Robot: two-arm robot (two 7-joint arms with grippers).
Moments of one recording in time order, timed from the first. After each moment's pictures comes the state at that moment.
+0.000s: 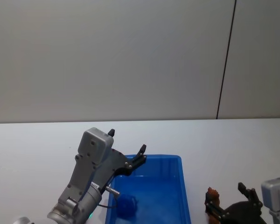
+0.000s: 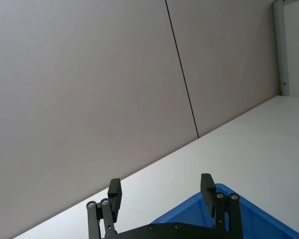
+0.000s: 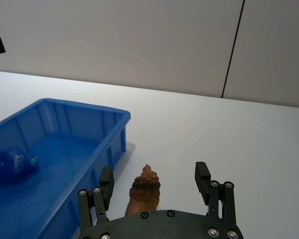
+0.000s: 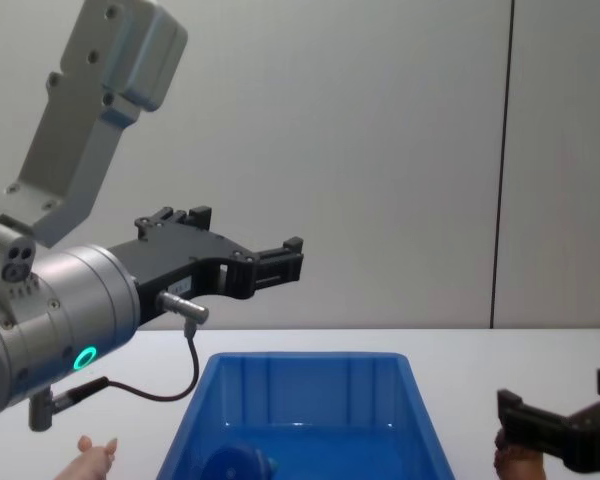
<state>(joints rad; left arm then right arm) -0.24 0.38 0.45 -1.63 -0.20 0.01 -0.01 -0.10 0.27 -0.30 -1.71 0.19 0.05 -0.02</state>
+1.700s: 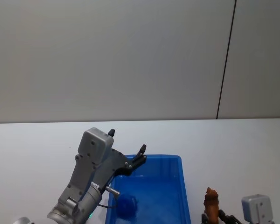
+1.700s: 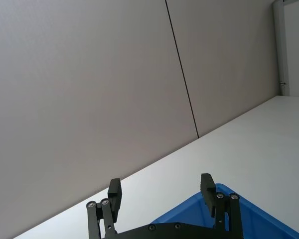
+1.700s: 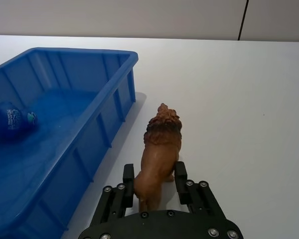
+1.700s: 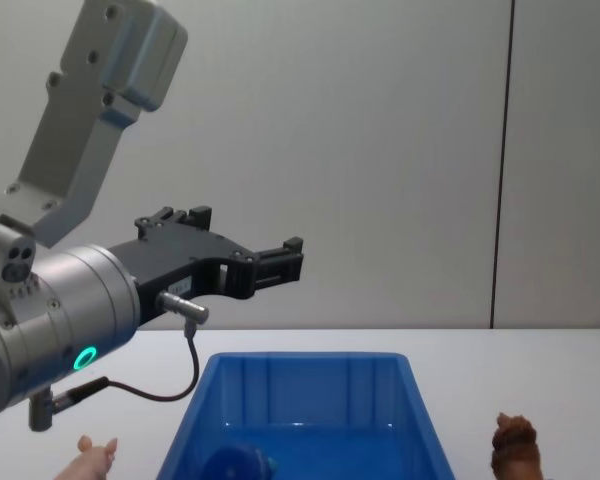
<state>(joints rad) -0.24 0.38 0.45 -1.63 -0.20 0.01 -0.01 -0.10 0.19 -0.32 -1.61 0.21 0.13 -0.04</state>
